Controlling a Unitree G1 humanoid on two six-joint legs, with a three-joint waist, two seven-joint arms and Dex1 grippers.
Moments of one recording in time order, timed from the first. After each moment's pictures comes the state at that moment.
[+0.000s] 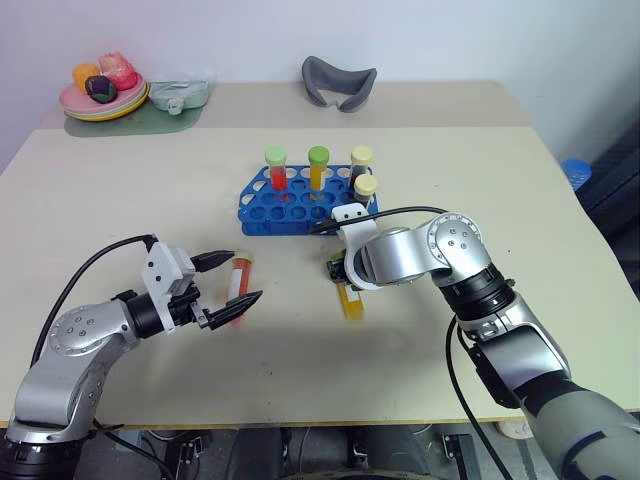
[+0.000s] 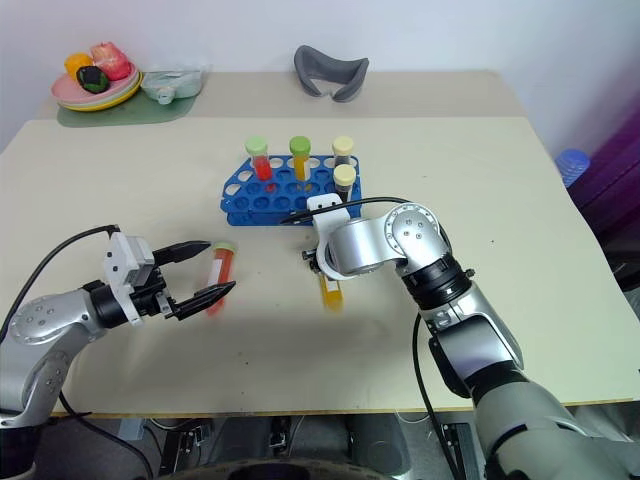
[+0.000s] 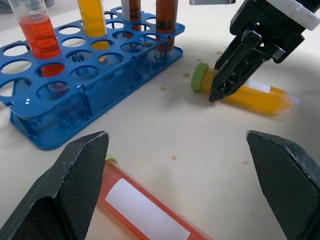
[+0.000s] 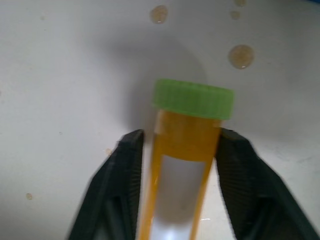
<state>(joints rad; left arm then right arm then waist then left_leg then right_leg) 0.05 0.69 0.21 -0.42 -0.51 0.37 -0.88 -0.88 -0.33 0.38 0.12 1.96 1.27 -1.39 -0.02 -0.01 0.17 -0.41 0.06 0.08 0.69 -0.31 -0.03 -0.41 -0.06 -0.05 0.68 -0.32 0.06</state>
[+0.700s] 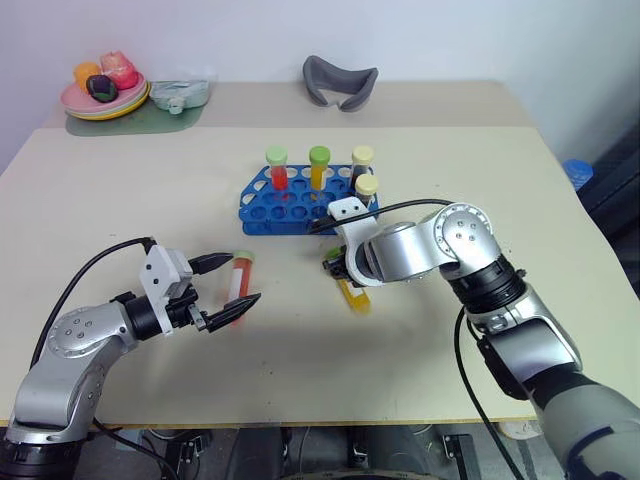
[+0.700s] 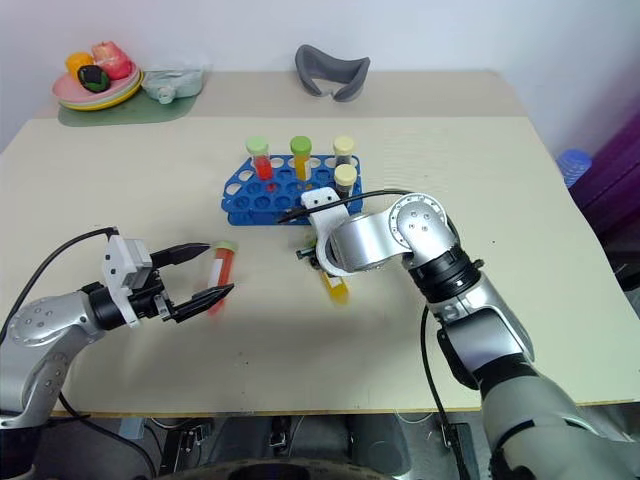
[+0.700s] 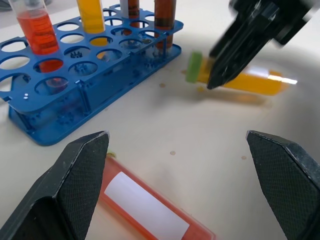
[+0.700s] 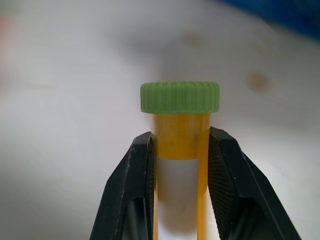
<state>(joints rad) 0.07 0.69 0.21 -0.40 -0.51 0.34 -0.90 -0.97 -0.40 0.41 0.01 1.95 1.34 -1.11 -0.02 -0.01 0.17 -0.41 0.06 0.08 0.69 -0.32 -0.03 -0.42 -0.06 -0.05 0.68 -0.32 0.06</state>
